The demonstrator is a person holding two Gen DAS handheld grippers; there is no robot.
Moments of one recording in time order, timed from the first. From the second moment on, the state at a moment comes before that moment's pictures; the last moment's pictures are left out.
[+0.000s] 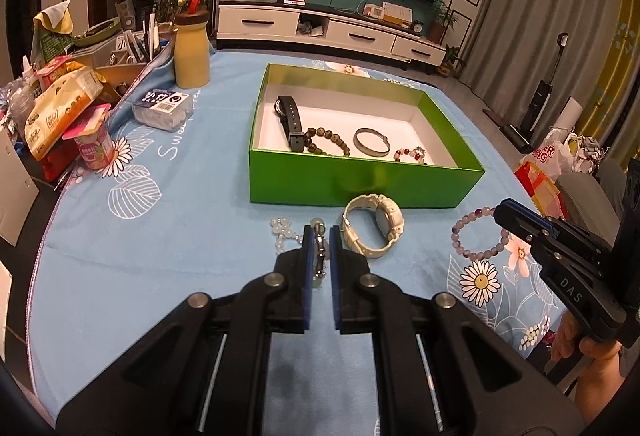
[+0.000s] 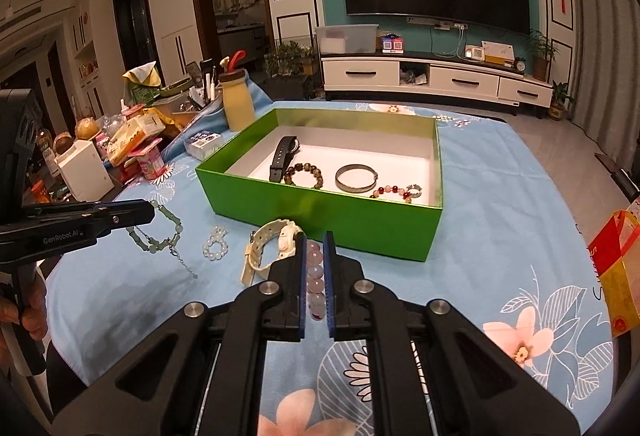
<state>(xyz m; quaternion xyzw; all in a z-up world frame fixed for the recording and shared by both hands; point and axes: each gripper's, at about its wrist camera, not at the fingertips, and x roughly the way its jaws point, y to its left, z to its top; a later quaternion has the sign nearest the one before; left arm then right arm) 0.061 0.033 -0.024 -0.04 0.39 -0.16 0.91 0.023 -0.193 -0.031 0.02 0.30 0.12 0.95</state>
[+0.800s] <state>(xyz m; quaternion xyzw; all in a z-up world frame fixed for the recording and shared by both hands) 0.088 0.006 0.002 -0.02 0.36 -0.18 0.92 0.040 -0.212 -0.015 0.03 0.29 0.11 0.95</state>
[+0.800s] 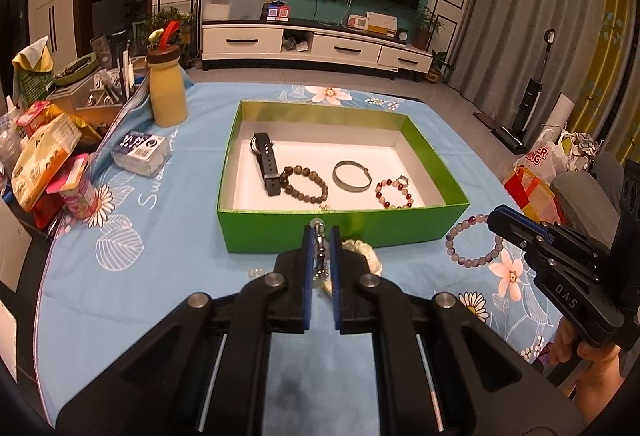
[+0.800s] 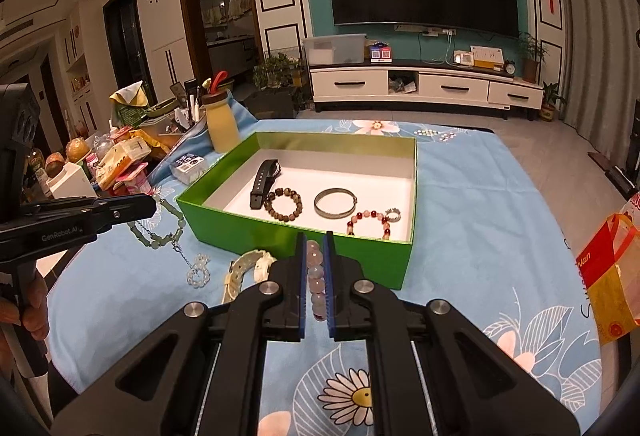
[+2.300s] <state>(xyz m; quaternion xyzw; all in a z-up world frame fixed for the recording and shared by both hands) 0.141 -0.029 0.033 -0.01 0.33 -0.21 0.92 0.078 -0.213 0.020 0.03 0.24 0.11 0.96</state>
